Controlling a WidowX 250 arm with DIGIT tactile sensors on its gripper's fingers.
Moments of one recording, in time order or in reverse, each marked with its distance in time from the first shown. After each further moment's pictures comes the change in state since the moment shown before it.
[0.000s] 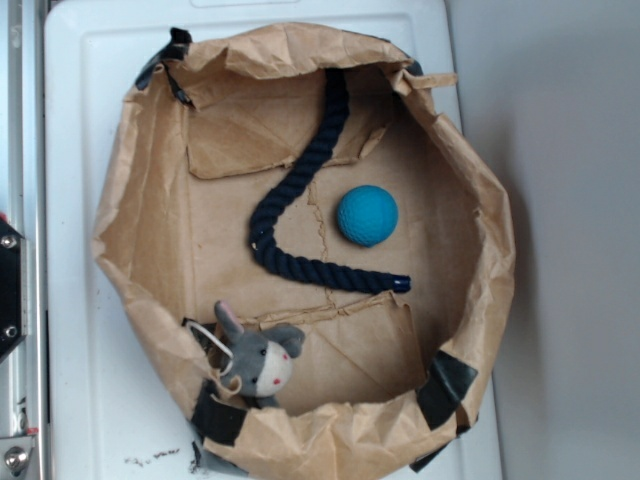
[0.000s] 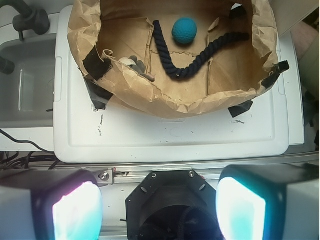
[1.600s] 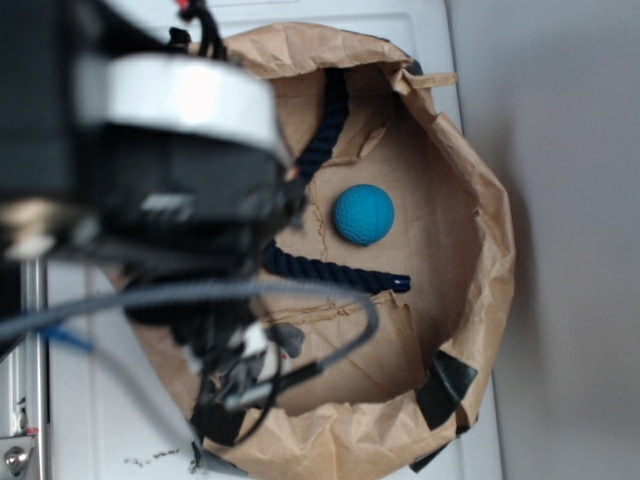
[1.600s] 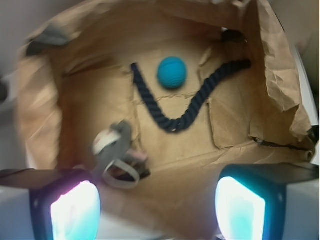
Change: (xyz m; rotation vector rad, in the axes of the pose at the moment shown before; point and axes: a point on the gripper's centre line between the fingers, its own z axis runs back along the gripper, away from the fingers) arm 0.102 0.022 -0.063 0.022 0.017 0.303
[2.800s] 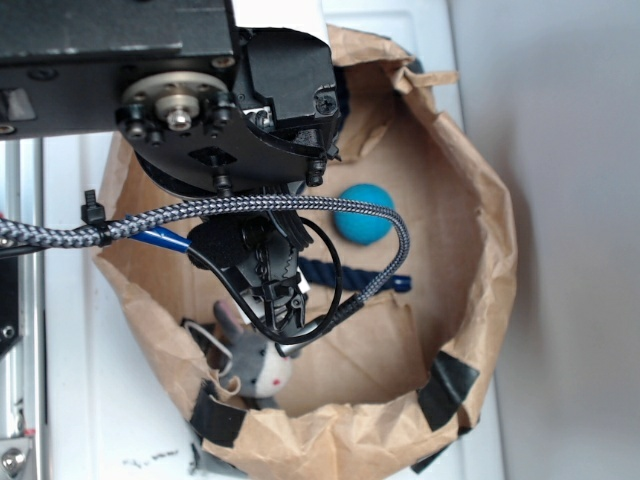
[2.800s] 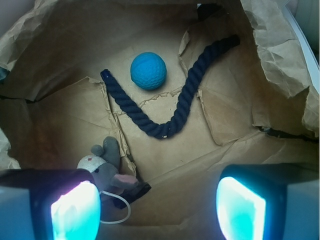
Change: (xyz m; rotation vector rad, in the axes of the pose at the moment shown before) arm 0.012 0.007 -0.014 -0.036 0.033 0.134
